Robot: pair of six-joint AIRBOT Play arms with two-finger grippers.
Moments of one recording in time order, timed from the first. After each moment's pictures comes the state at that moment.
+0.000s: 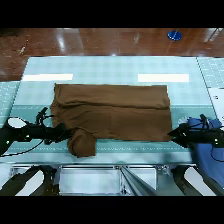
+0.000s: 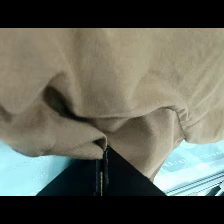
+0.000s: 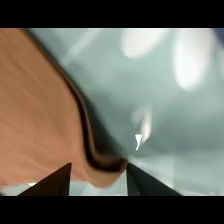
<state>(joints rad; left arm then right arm) 0.20 -0.99 0.35 0.87 -1.11 -1.40 -0.61 -1.01 0.36 -0.97 1.20 1.41</state>
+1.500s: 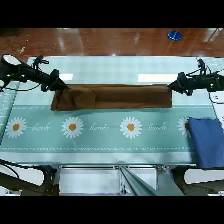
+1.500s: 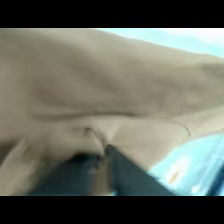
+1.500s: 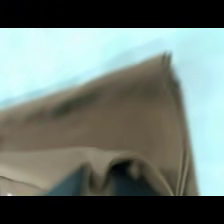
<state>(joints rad) 0.19 -1.74 1.45 0.87 -1.31 -1.46 -0.33 -1.61 1.23 -0.76 1.10 1.32</state>
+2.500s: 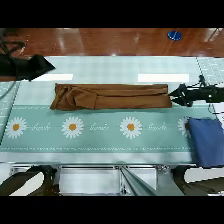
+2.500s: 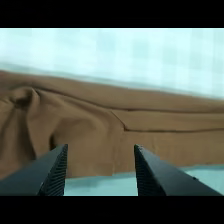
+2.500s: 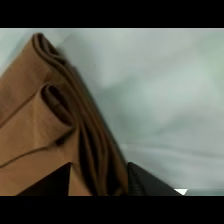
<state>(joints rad) 0.03 -1.11 1.19 1.07 -1.06 -1.57 -0.40 -1.65 1.08 -0.73 1.07 1.34</state>
